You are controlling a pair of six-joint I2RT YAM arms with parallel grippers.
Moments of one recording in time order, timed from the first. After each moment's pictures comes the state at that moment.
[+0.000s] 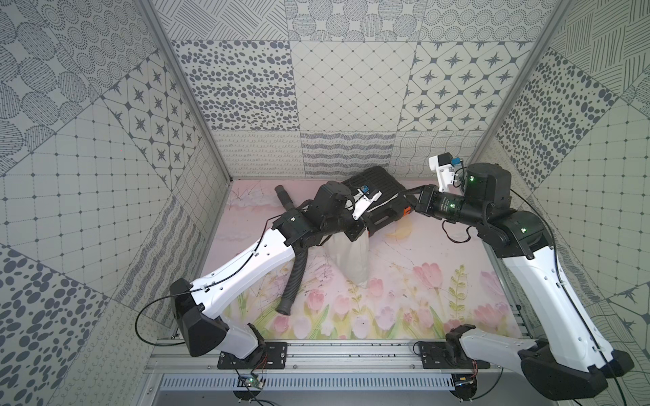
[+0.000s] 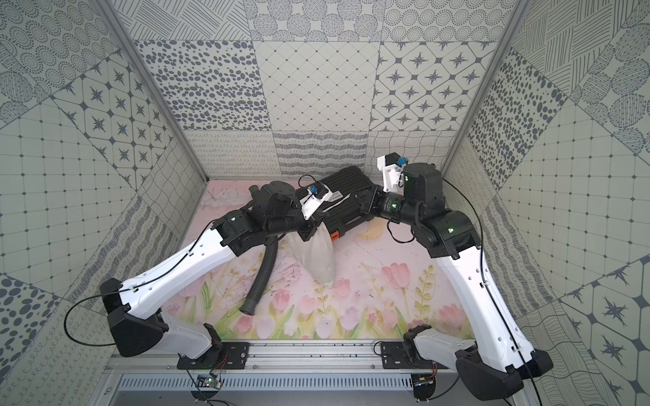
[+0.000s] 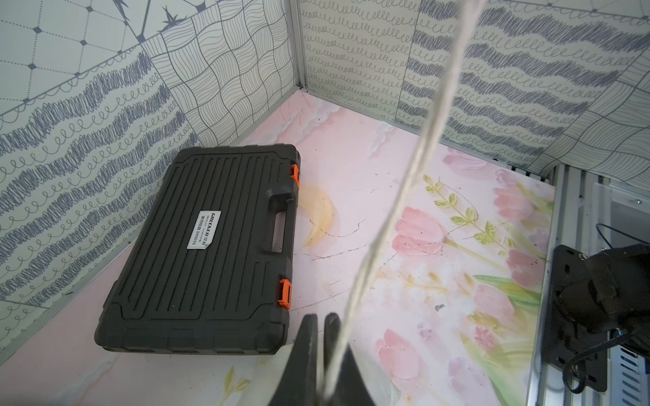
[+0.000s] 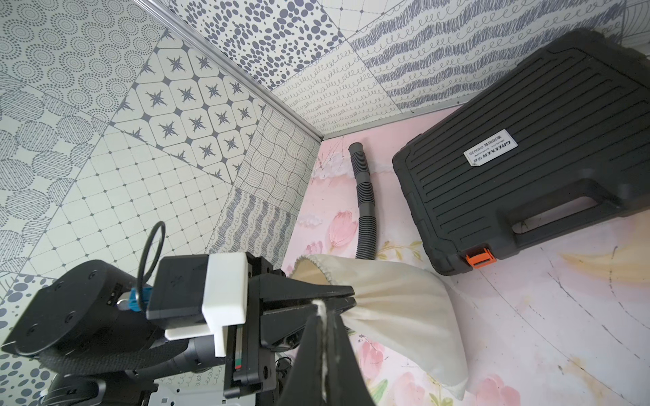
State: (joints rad) left arm -0.80 1.49 1.58 -0.58 0.07 0.16; right arm 0.40 1.19 1.63 -0.83 -0.38 0.66
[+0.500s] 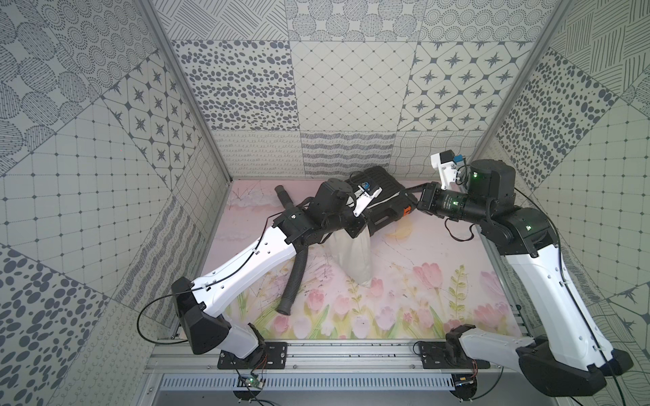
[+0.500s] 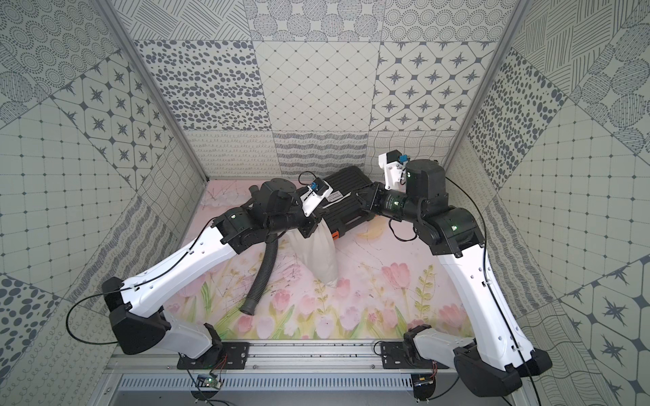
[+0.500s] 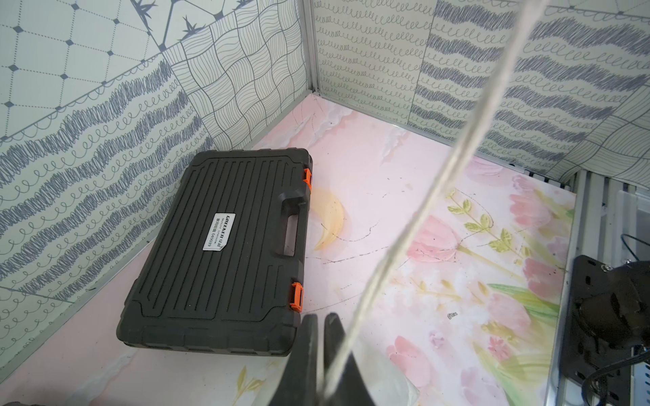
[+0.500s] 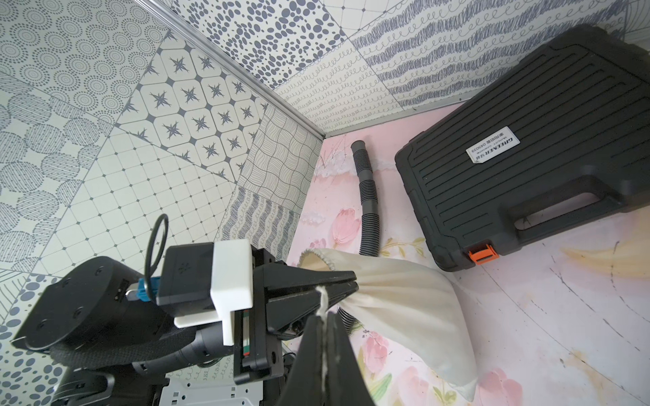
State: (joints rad) left arm -0.80 1.50 1.61 -0.60 0.02 0.16; right arm 0.40 1.21 1.71 -0.88 -0.41 0.67
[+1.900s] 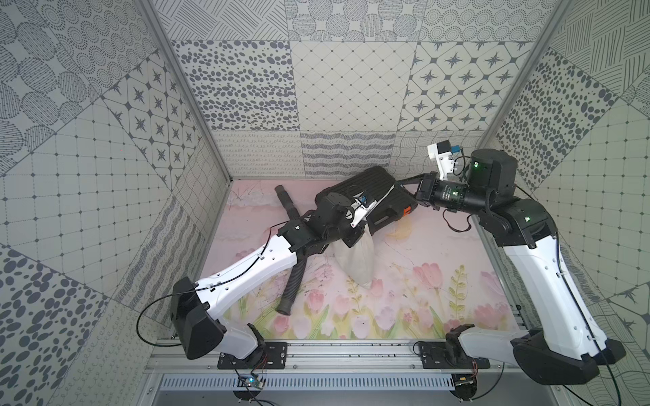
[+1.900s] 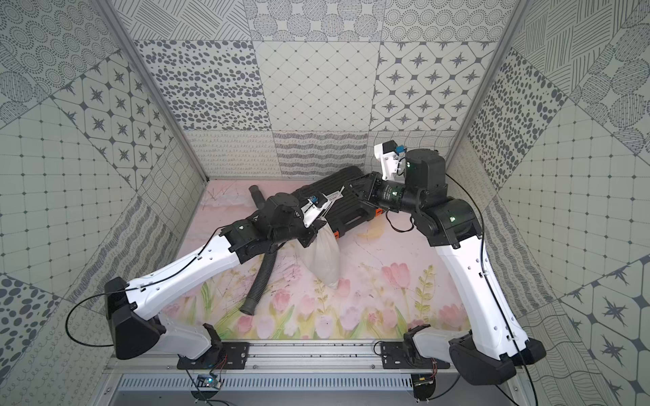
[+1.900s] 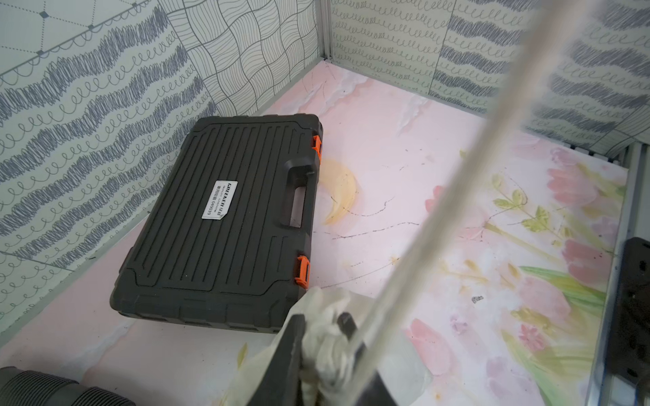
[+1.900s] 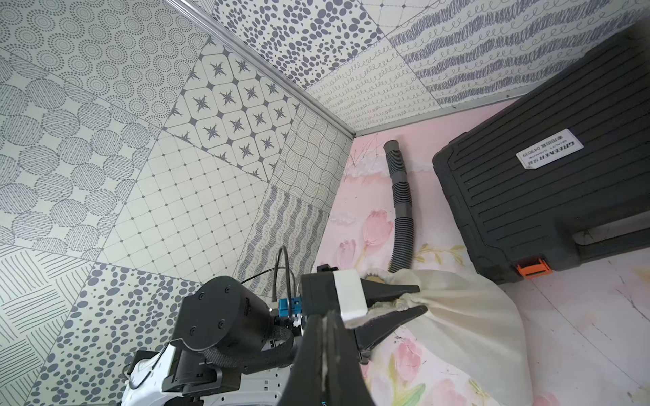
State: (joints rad) left arm -0.80 1.46 1.39 -0.47 -0.03 0.16; right arm 0.40 1.27 1.79 -0.85 -0.51 0.72
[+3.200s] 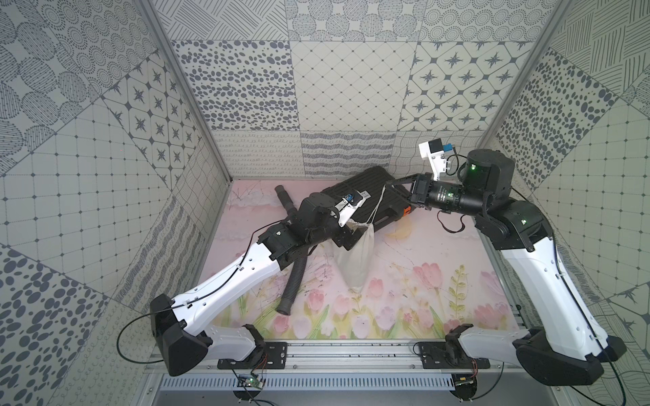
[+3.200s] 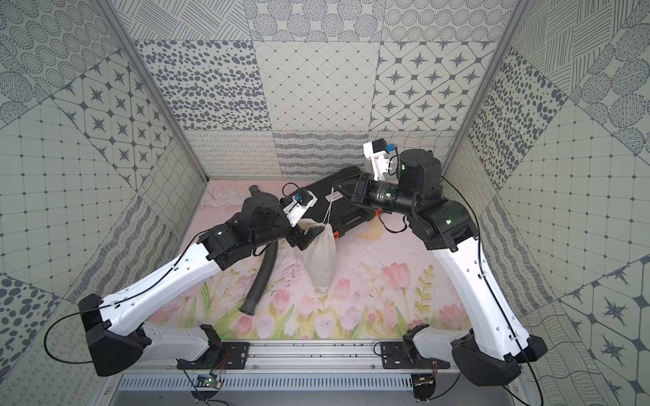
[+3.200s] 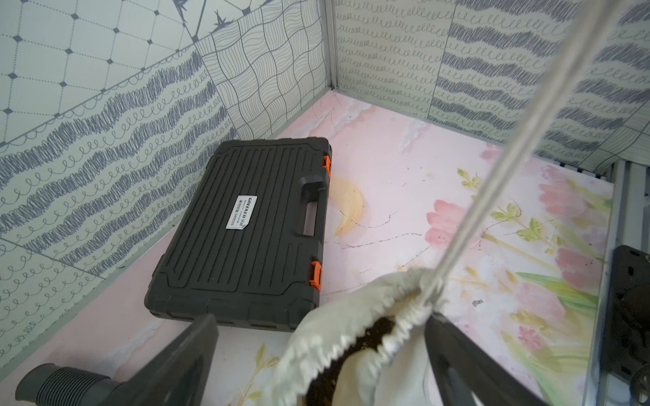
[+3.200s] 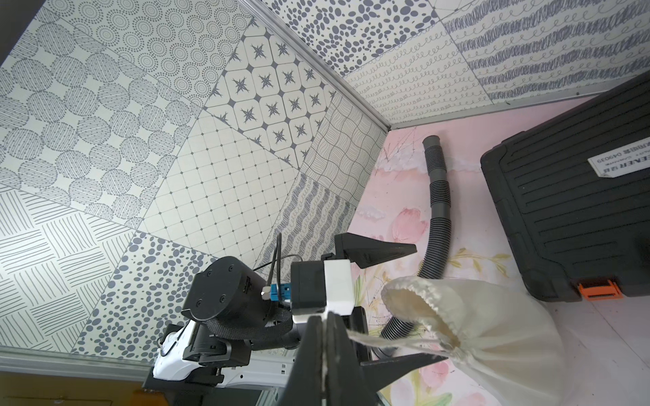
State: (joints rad) left arm -0.77 1.33 1.36 -0.44 0.02 0.19; right arm 0.49 1.27 1.79 -0.76 -0.54 0.75
